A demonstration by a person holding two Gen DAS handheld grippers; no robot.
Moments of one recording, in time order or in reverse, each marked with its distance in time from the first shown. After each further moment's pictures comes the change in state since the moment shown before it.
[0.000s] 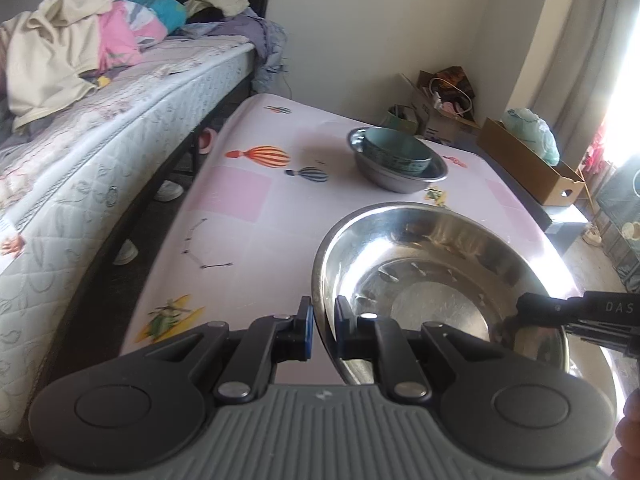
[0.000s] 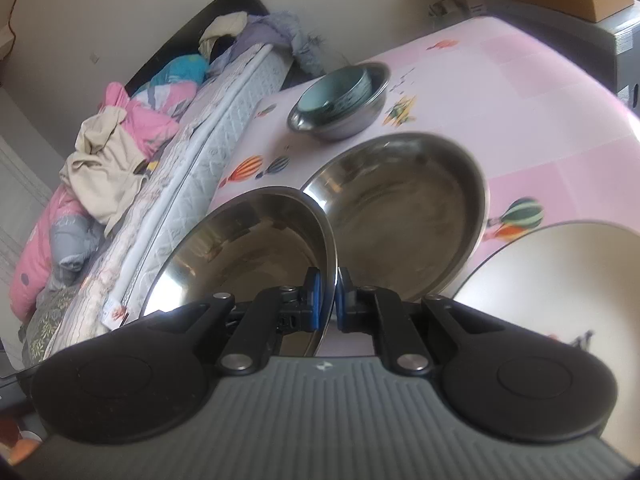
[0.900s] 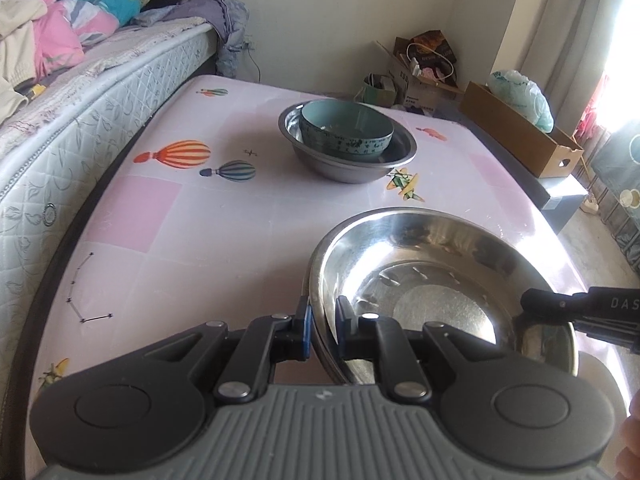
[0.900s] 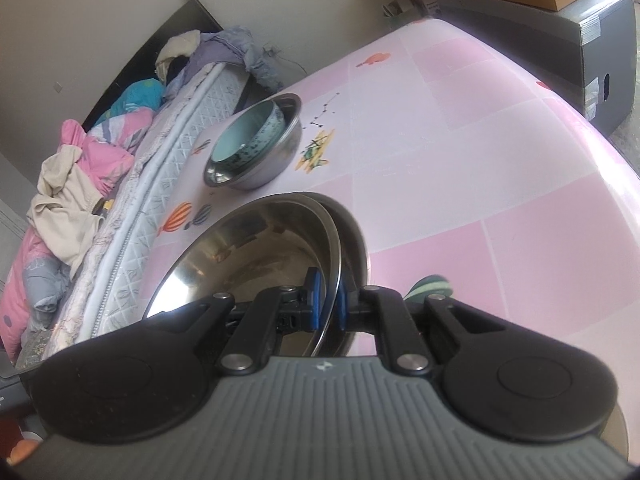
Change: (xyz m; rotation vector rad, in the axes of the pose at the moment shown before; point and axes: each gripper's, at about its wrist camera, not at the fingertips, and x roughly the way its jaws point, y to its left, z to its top) left arm 0.096 -0.066 0.034 0.073 0.083 -0.018; right arm 0.038 -0.084 0.057 0.089 -0.006 -0.070
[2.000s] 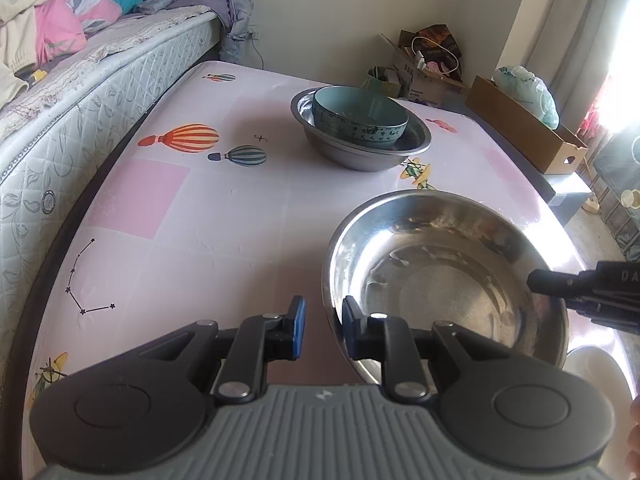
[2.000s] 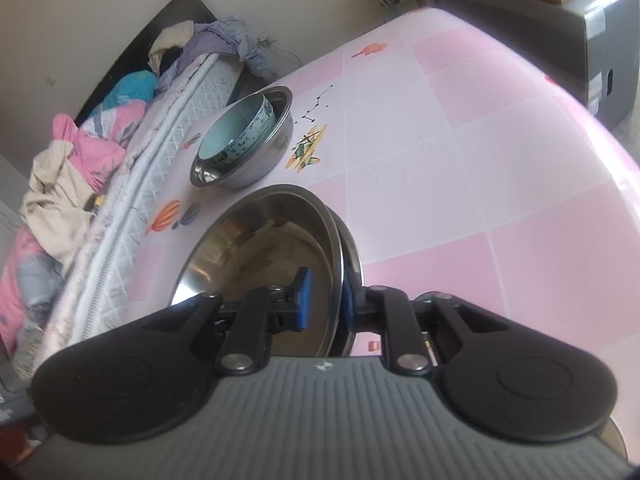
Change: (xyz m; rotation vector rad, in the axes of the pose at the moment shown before) left arm 0.006 0.013 -0.004 -0.014 0.021 -0.004; right arm 0.019 -0.001 0.011 0.015 0.029 0.002
